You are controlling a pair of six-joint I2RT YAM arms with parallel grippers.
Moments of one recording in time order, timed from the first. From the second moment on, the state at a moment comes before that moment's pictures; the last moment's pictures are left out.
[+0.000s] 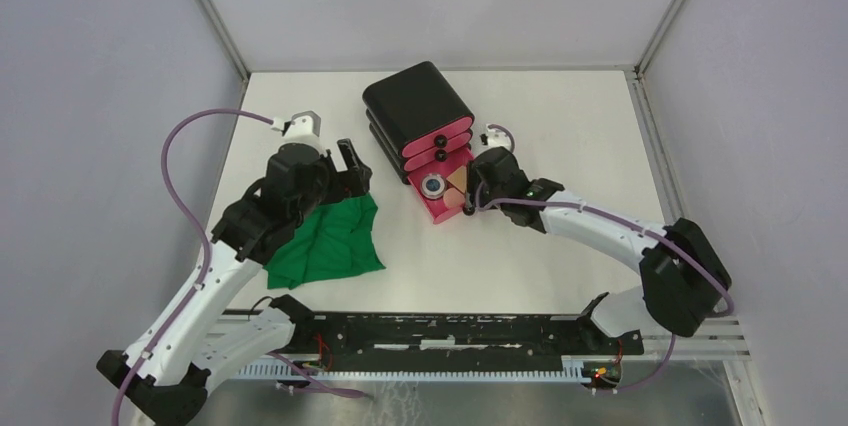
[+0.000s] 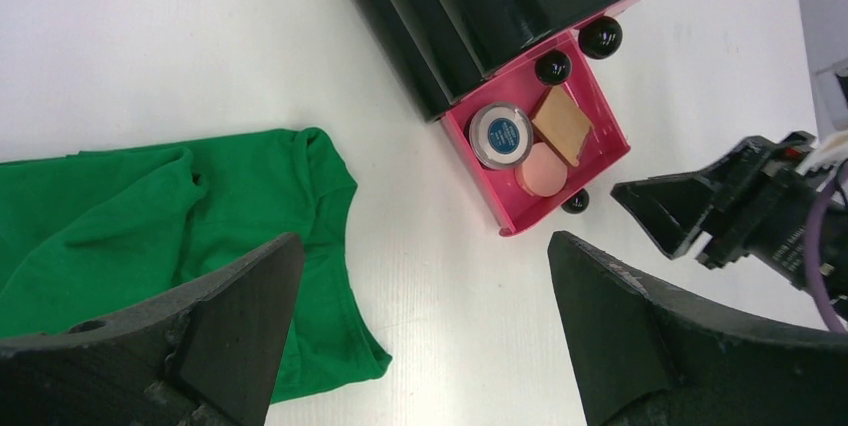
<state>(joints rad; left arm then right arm) -0.56 0.86 1.05 -0.71 -0.29 -0.56 0.74 1.46 0.92 -0.25 0.32 0.58</state>
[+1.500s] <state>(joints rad) -0.38 1.60 1.29 -0.31 0.08 -0.58 0.71 1.71 0.64 0.55 0.06 0.21</state>
